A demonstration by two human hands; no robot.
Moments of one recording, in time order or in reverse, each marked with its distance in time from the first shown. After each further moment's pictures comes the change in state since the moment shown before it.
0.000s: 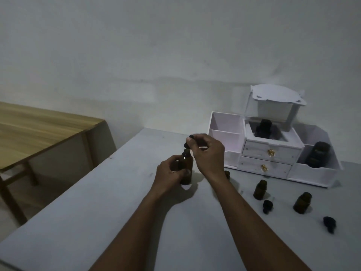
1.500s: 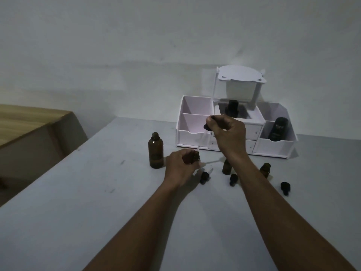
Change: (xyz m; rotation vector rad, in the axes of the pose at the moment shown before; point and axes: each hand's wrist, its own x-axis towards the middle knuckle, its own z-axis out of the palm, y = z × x) left_hand -0.028 0.032 0.109 0.145 -0.049 -0.060; right_hand 0.009 0.027 -0.121 -0.028 0.133 0.058
